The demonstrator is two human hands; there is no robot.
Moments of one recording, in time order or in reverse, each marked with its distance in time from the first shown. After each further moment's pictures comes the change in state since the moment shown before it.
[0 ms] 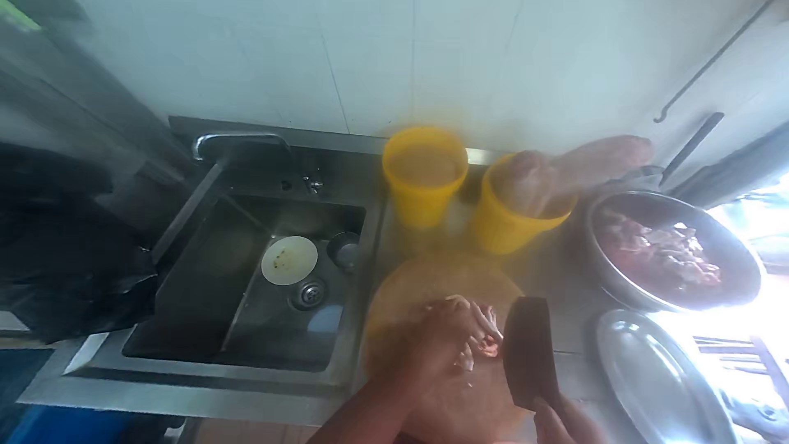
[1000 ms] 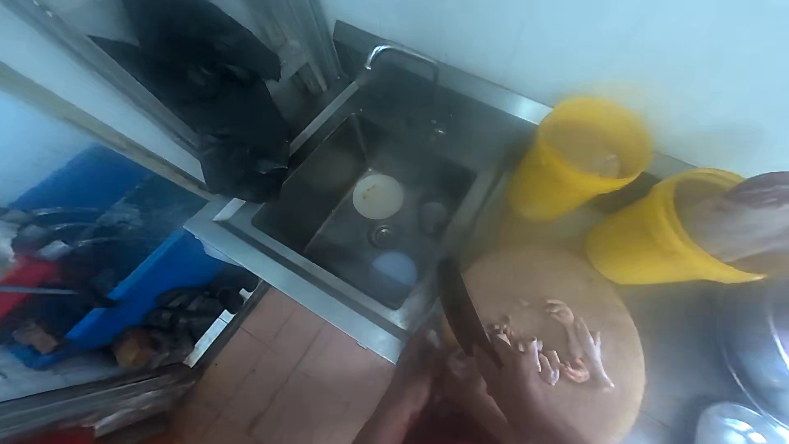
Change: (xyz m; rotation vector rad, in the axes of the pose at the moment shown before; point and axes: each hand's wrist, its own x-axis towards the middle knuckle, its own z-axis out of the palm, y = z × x) left_hand -0.198 -0.055 0.113 -1.782 0.713 -0.782; right_hand 0.078 -0.063 0.194 -0.620 -0.517 -0.225
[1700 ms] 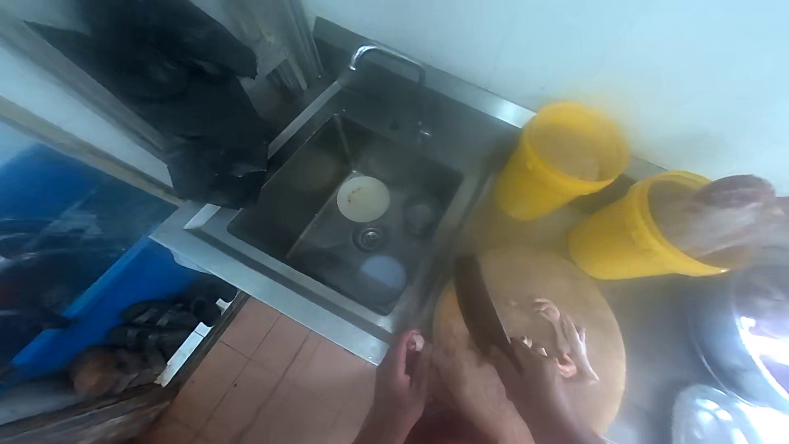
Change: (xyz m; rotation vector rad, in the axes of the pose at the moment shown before) left_hand -0.009 0.012 -0.005 0.584 0.245 0.738; right_hand -0.015 0.000 -0.028 -0.132 0.198 -0.011
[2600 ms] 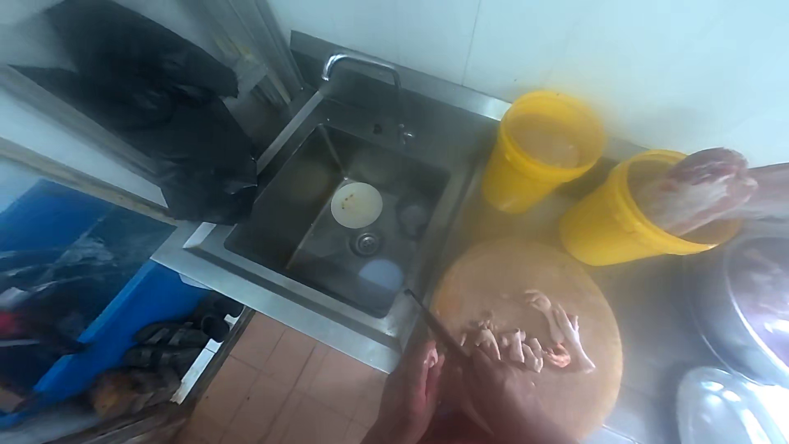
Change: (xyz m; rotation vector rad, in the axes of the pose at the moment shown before) left_hand -0.009 0.010 0.014 0.378 0.003 0.407; right_hand -0.015 -0.021 0.022 -0.336 -0.286 0.006
